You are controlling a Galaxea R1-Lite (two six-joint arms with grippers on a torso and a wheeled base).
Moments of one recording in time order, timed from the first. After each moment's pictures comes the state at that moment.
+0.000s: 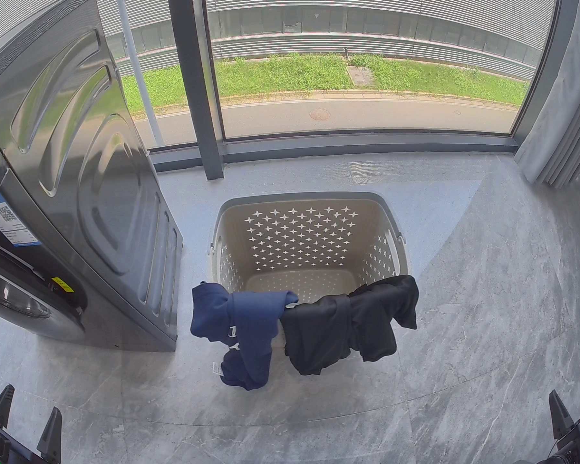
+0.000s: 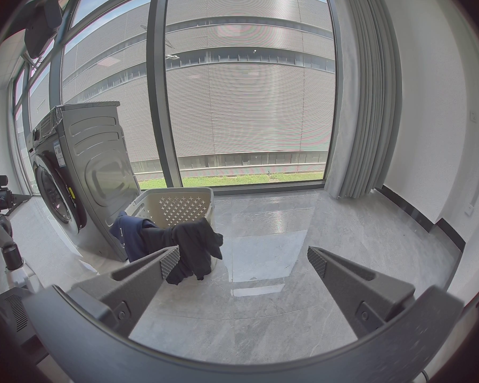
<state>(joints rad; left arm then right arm) 0.00 0.02 -0.02 0.00 0.01 -0.04 0.01 0.02 -0.02 0.01 0.02 0.00</state>
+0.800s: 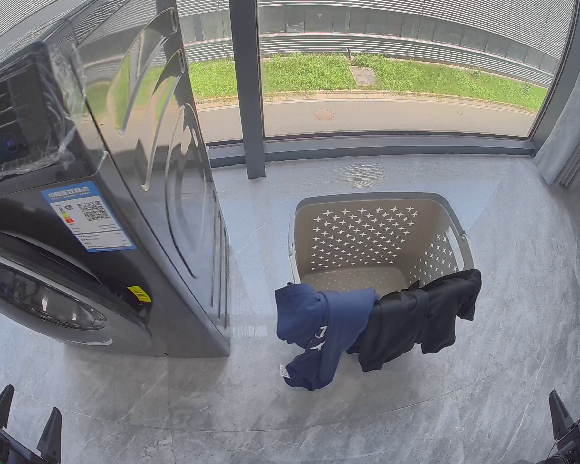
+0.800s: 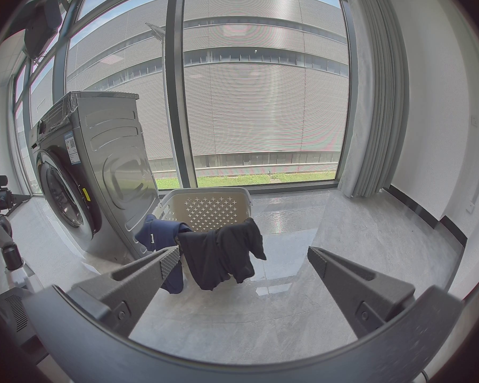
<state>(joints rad) 0.00 0.02 -0.02 0.00 0.01 -0.04 0.01 0.02 -0.02 0.01 0.01 0.00</state>
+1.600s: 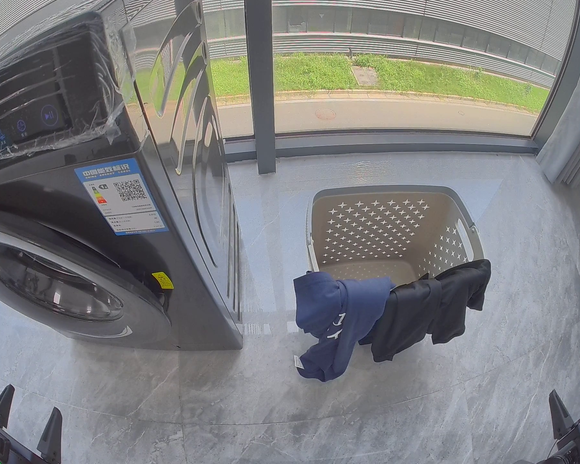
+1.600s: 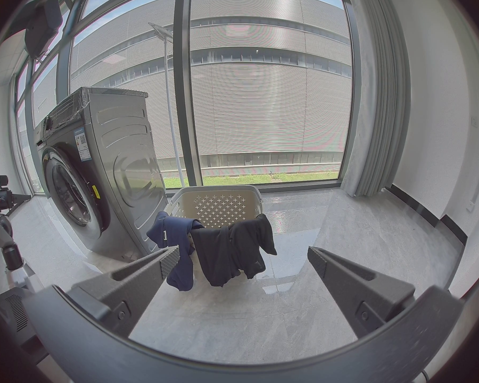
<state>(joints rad) 0.00 0.02 -0.02 0.00 0.01 -0.04 0.01 0.02 -0.02 0.01 0.02 0.00</state>
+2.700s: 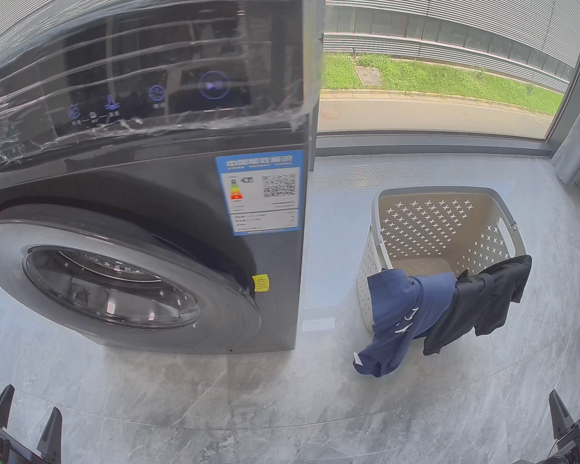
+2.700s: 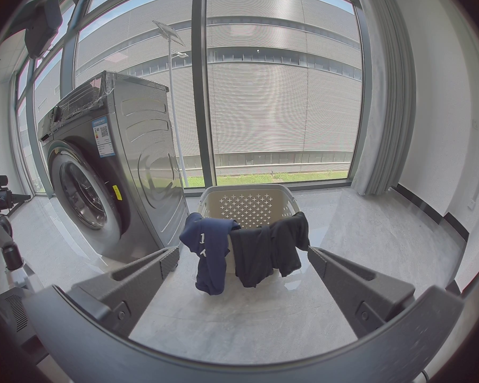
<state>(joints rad) 0.00 0.02 -0.02 0.00 0.01 -0.04 0.01 0.02 -0.02 0.01 0.02 0.00</state>
